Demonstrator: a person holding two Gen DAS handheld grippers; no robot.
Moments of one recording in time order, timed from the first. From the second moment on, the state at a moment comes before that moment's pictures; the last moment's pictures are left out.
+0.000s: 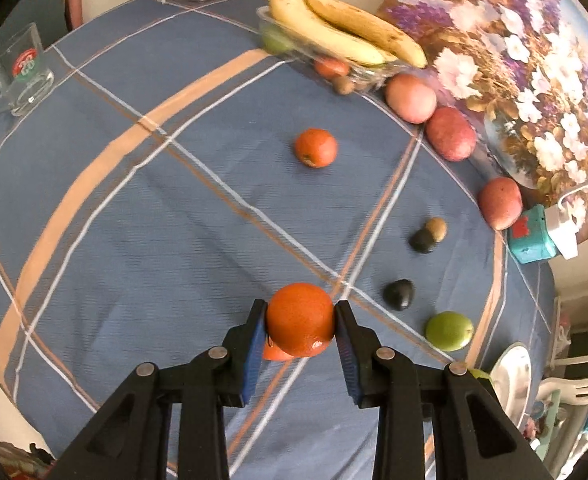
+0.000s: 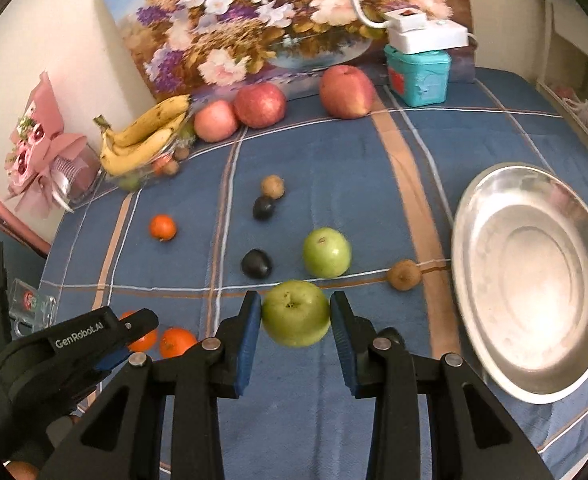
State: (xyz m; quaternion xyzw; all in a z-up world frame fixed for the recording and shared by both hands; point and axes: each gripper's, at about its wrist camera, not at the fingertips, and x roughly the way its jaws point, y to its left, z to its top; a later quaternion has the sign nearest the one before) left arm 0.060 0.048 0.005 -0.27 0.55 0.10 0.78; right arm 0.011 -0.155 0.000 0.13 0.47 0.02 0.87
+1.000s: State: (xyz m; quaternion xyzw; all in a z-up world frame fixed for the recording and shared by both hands) left arm 0.047 -0.248 0.025 -0.01 0.54 -0.20 0.82; right arm -0.045 -0.400 0.018 0.23 0.41 -0.26 0.84
